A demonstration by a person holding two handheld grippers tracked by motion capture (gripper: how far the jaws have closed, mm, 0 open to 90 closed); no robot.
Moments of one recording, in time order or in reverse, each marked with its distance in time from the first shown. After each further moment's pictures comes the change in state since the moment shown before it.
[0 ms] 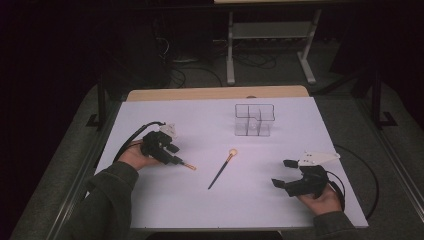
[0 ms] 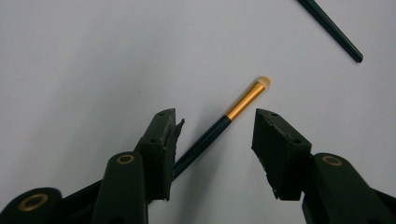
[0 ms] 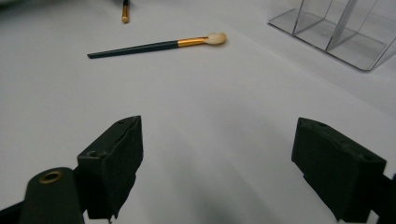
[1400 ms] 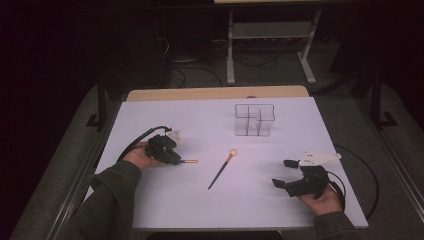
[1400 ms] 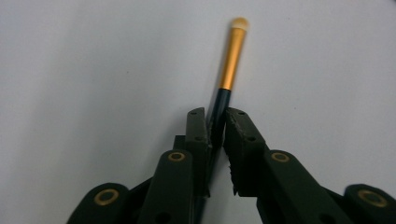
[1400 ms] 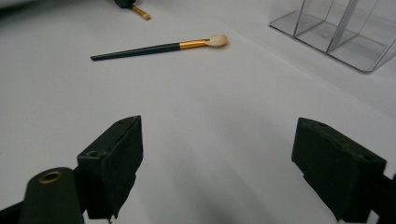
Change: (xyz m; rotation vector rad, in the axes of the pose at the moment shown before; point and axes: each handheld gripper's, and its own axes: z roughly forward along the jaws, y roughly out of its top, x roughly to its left) left arm 0.003 -0.002 0.024 0.118 0.004 0.082; right arm 0.000 0.000 -0.002 -0.007 0.008 0.000
